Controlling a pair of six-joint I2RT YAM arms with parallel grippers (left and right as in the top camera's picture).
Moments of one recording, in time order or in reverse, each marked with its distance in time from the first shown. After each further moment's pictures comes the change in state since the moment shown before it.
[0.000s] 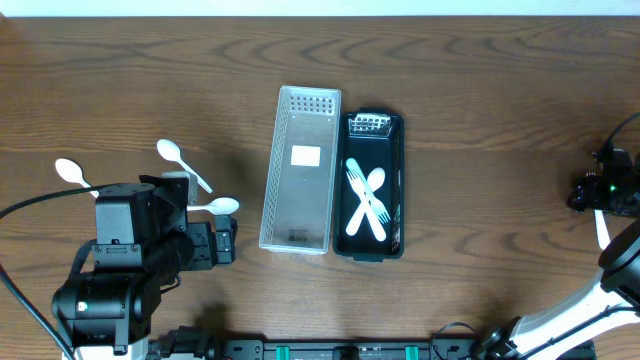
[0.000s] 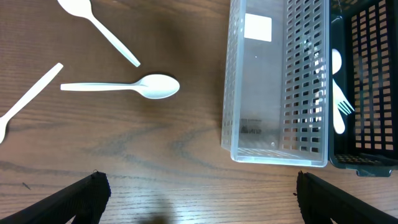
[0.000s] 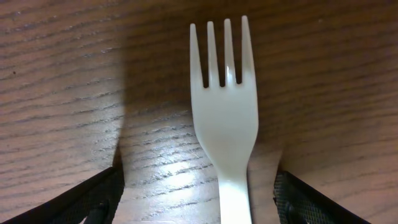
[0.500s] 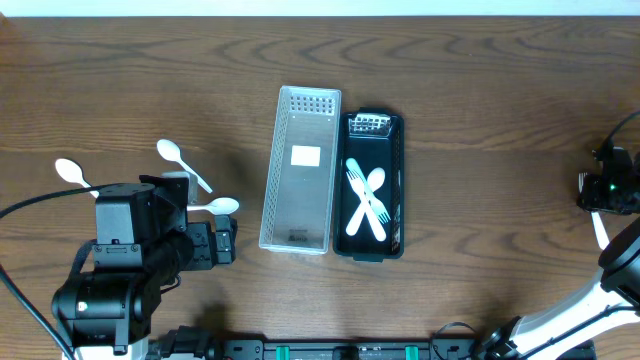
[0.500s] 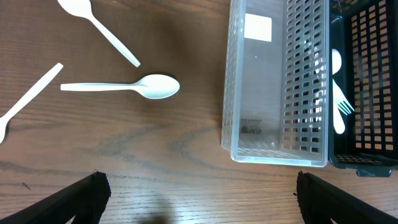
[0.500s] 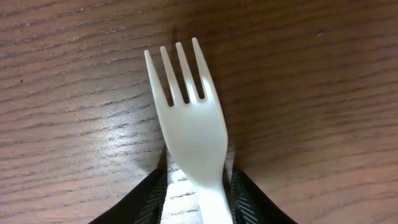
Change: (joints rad) left arm 0.000 0.000 0.000 0.000 0.000 0.000; right arm 0.000 0.003 0.002 0.009 -0.012 -0.008
